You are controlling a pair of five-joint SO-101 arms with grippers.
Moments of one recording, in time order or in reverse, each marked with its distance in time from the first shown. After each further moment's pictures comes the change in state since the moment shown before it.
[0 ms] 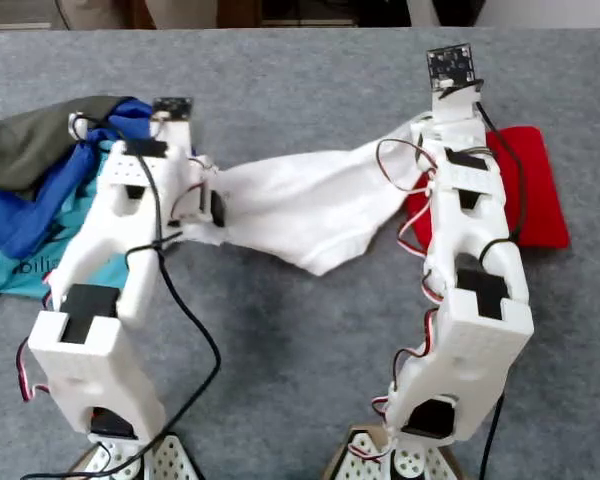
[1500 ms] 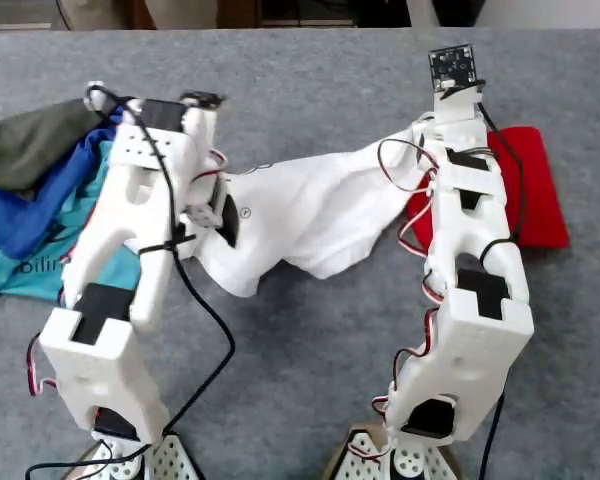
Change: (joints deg) left arm 5.5 0.2 -19.8 33.4 -3.7; right arm 0.3 0.0 0.0 0.0 0.0
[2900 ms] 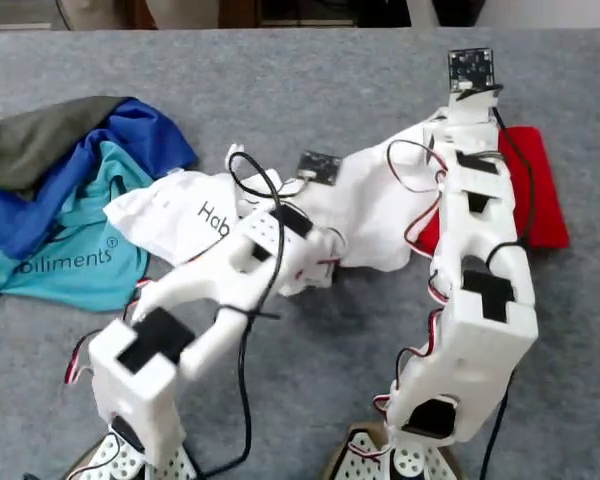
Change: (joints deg) left arm 26.4 0.8 30.0 -48.7 21.4; right arm 1.9 -0.2 0.3 -0.4 -3.8
